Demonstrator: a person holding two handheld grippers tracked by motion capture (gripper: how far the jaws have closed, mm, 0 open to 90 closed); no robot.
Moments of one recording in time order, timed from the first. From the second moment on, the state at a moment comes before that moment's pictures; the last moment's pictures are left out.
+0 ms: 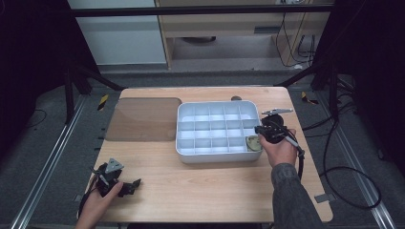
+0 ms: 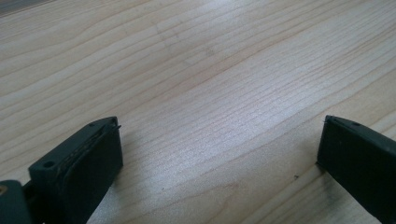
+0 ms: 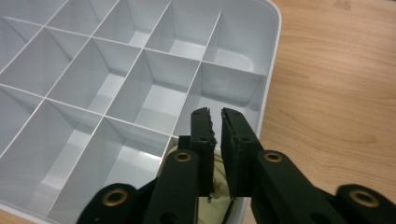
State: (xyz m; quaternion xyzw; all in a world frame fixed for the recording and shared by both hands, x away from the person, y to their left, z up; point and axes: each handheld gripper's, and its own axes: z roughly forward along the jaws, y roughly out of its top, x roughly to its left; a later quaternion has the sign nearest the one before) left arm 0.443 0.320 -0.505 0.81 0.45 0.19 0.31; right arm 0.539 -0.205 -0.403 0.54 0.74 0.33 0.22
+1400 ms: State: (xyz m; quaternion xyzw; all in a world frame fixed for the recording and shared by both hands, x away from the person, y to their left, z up) left arm 0.443 0.319 -0.509 0.81 0.45 0.20 0.33; right arm 0.478 -0.223 -0.392 0.55 0.69 0.41 0.25
